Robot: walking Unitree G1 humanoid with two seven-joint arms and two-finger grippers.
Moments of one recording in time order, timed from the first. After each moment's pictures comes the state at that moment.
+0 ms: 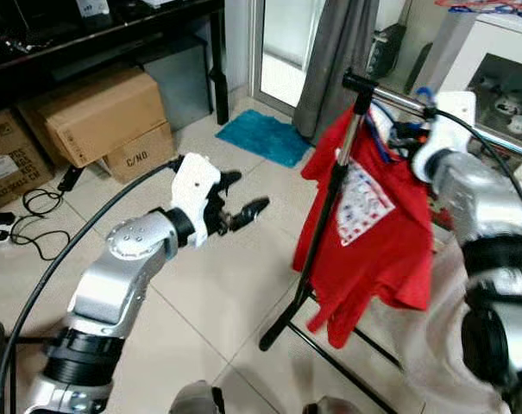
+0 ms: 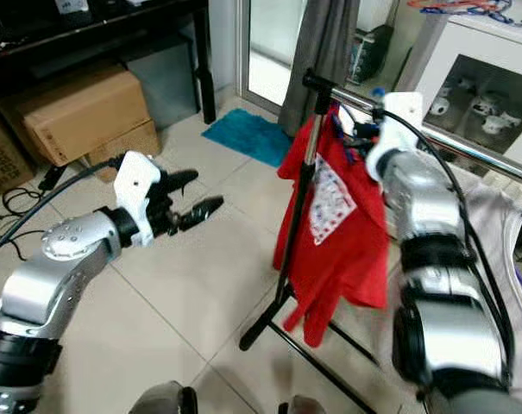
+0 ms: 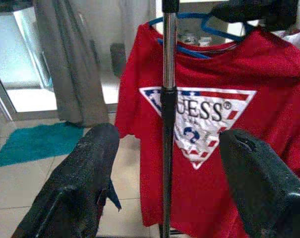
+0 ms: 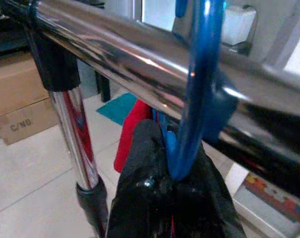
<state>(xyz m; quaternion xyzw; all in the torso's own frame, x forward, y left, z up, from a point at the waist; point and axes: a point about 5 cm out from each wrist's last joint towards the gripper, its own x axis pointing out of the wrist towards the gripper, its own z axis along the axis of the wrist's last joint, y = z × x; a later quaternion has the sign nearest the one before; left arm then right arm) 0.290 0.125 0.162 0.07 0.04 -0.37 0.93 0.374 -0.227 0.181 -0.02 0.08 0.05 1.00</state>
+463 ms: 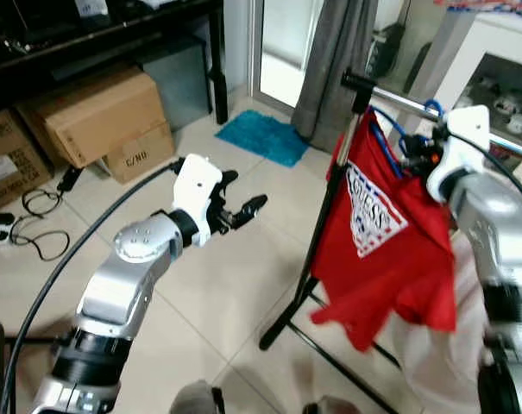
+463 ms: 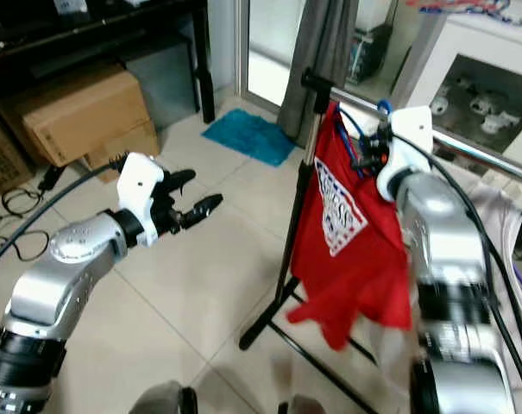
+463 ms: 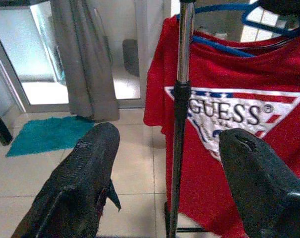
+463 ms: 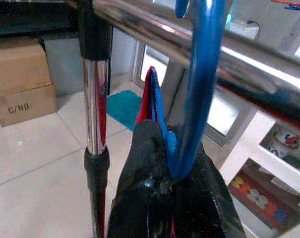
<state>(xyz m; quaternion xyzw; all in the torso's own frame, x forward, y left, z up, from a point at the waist) 0.291 0.126 0.155 0.07 0.05 -0.34 0.94 0.333 -0.226 0.183 -0.08 0.08 0.07 0.99</state>
